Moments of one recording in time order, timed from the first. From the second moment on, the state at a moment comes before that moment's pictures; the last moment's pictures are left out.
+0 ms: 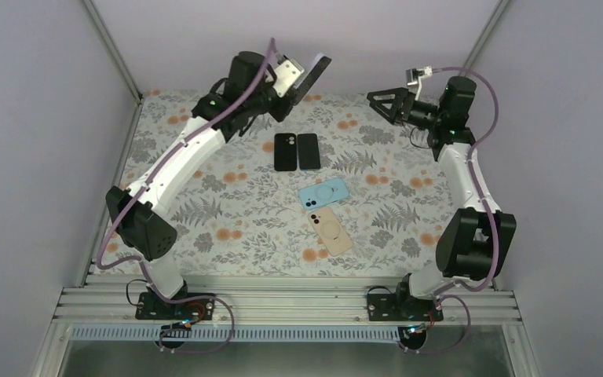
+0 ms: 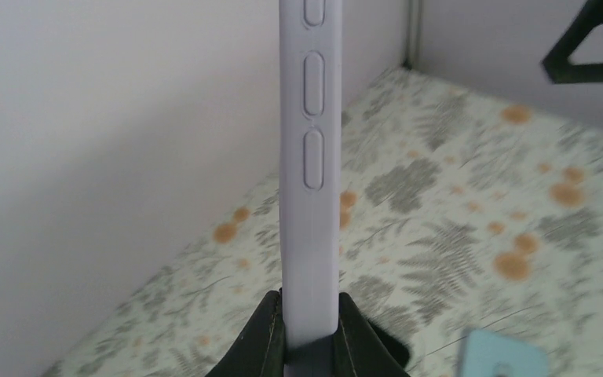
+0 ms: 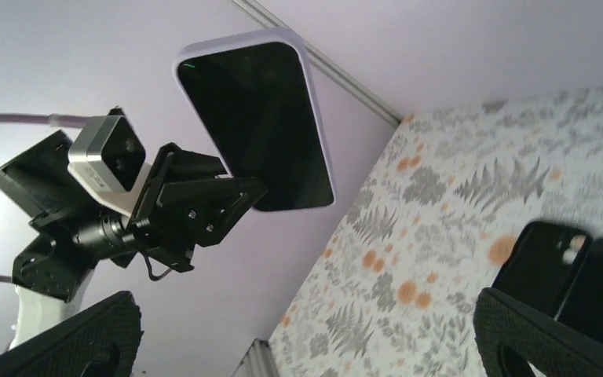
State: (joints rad) left arm -0.59 1.76 1.89 -0.56 0.09 0.29; right arm -0.11 1.56 1.33 0.03 -1.28 0.73
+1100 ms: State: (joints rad) left arm -0.44 1.72 1.44 0.44 1.15 -0.85; right arm 0.15 1.49 1.36 0.21 -1.13 0.76
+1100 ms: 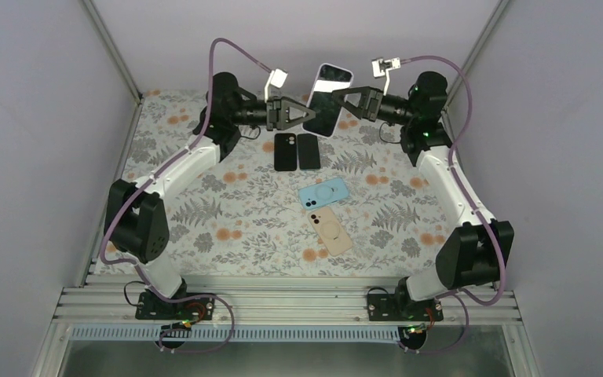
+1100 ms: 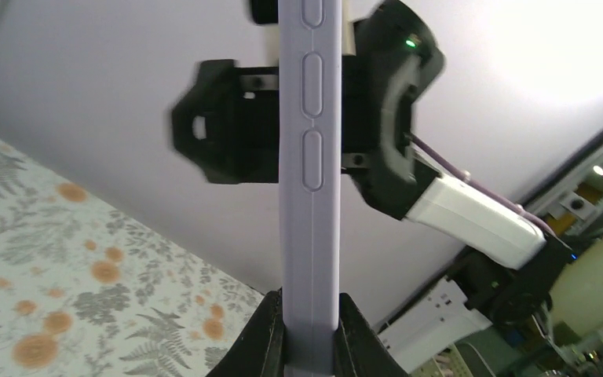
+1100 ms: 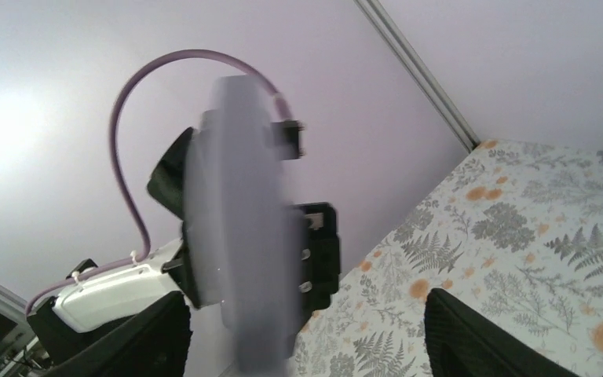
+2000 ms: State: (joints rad) left arm -0.47 1.63 1.48 0.07 1.14 -0.41; right arm 0.15 1.44 1.30 0.25 -1.17 0.81
